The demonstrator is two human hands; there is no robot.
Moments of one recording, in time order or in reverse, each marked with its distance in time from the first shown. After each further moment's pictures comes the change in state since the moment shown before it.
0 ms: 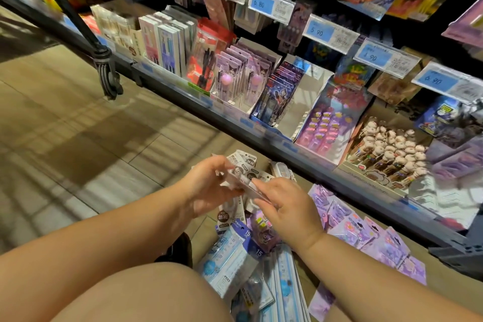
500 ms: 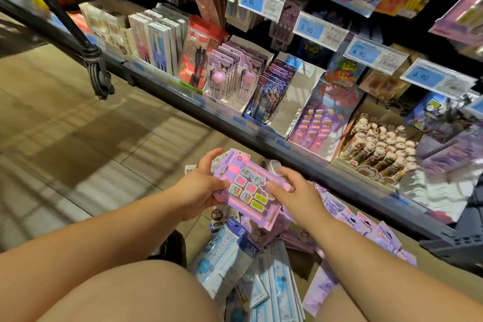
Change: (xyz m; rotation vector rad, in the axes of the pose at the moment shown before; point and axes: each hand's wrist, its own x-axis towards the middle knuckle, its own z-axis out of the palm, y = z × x) left_hand 0.000 -0.008 -0.012 0.388 0.003 0.083; right_hand 0.010 0.022 -0.022 0.445 -0.231 0.684
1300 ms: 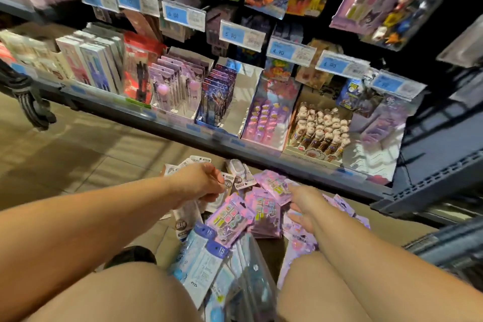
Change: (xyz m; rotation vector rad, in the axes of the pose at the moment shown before) left_hand 0.016 0.013 0.072 0.811 -0.050 0.029; right_hand -0.033 0.039 -0.063 0.565 0.329 0.655
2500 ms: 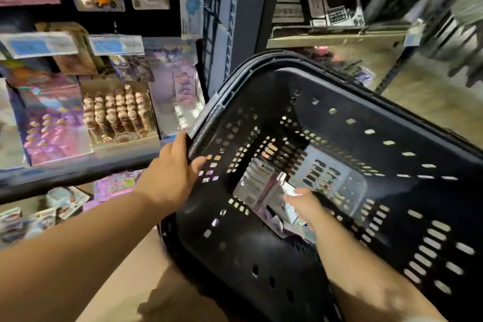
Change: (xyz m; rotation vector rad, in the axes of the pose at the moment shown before) left_hand -0.082 0.149 0.328 0.788 -0.060 0.622; right_hand -0.026 0.247 -0.386 0.016 0.494 0.089
